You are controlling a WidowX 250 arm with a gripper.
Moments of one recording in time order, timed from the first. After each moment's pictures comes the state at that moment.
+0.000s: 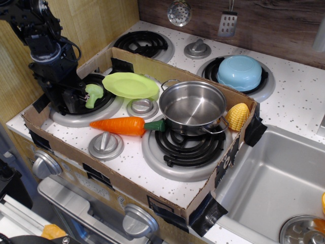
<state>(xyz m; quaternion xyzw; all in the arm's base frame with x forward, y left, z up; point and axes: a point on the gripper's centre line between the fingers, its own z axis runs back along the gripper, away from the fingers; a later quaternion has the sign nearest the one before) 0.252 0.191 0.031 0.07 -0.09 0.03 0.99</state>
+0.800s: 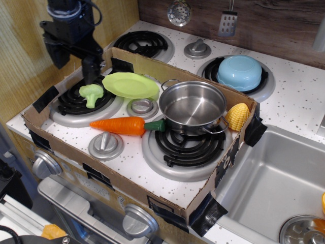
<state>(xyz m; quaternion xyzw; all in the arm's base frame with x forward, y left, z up) 0.272 0.164 0.089 0.11 -0.08 0.01 0.99</state>
